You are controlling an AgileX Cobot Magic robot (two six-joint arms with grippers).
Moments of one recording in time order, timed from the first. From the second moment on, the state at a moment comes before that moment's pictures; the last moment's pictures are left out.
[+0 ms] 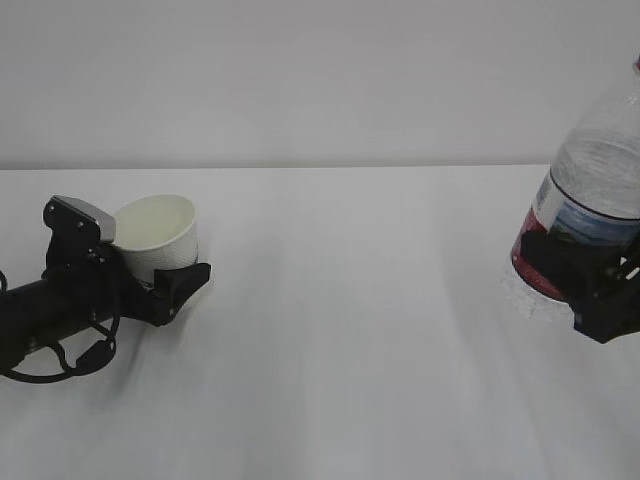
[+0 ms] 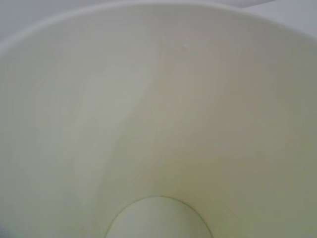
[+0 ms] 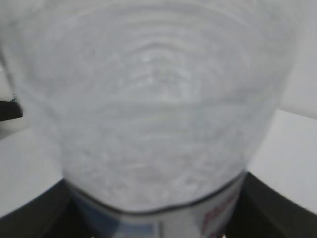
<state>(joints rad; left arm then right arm) -0.14 2.17 -0.66 0.54 -1.15 -0.16 0.07 1.21 -0.28 -0.66 -0.66 0.39</state>
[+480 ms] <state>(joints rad) -0.15 2.17 -0.67 0.56 -1.15 -0.16 0.07 1.22 -0.28 -0.66 -0.66 0.39</state>
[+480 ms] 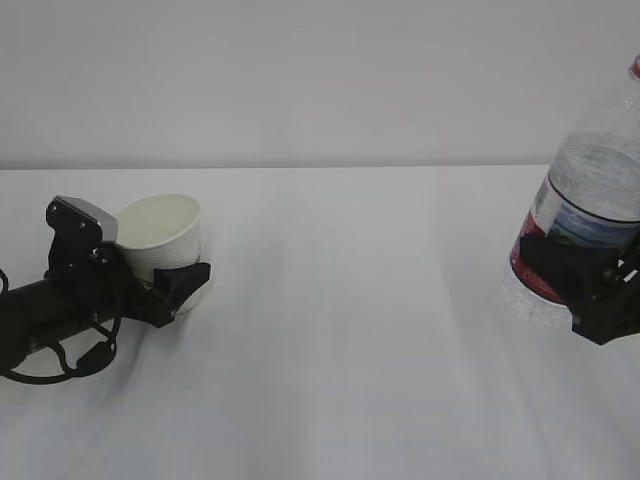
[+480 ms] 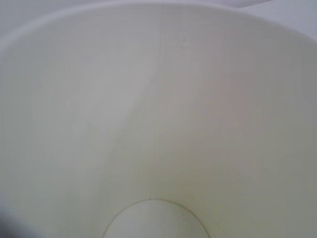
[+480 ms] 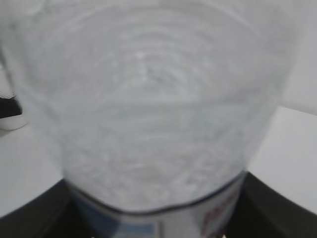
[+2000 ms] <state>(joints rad) -0.15 1.74 -0.34 0.75 -1.15 -0.26 0.07 1.22 -0.28 -0.72 -0.63 0.38</state>
